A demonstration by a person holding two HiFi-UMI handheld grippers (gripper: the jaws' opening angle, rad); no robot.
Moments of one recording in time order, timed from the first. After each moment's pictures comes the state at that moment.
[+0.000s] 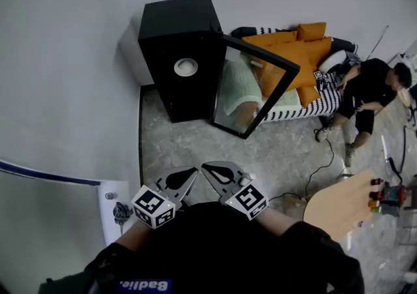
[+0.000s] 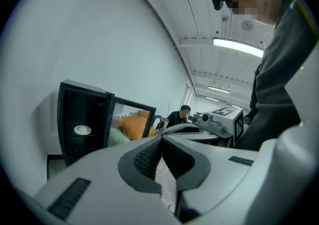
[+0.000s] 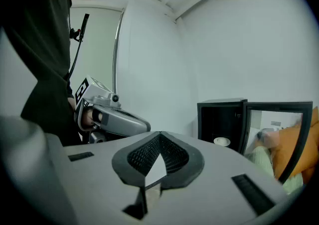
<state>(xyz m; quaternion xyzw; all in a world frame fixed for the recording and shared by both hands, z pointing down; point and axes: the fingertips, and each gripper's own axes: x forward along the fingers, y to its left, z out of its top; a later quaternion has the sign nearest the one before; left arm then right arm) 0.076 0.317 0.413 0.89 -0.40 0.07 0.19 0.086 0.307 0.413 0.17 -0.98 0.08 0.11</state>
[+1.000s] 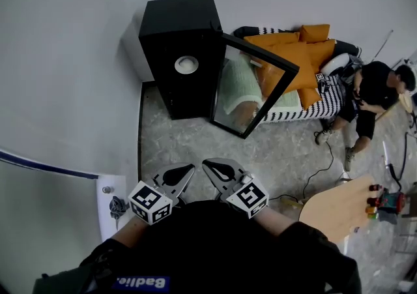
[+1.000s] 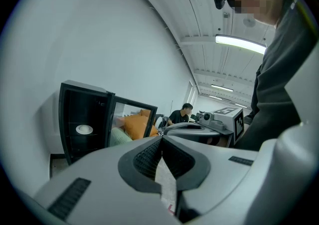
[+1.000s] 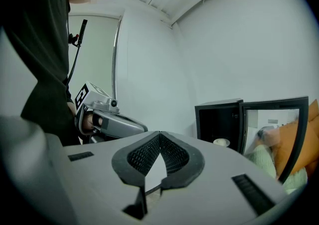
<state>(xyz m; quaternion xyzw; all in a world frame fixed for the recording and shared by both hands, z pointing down) 0.091 0.313 0.413 0.88 -0.42 0.08 0.20 0.110 0.298 0.412 0.17 -0.98 0.08 0.06</state>
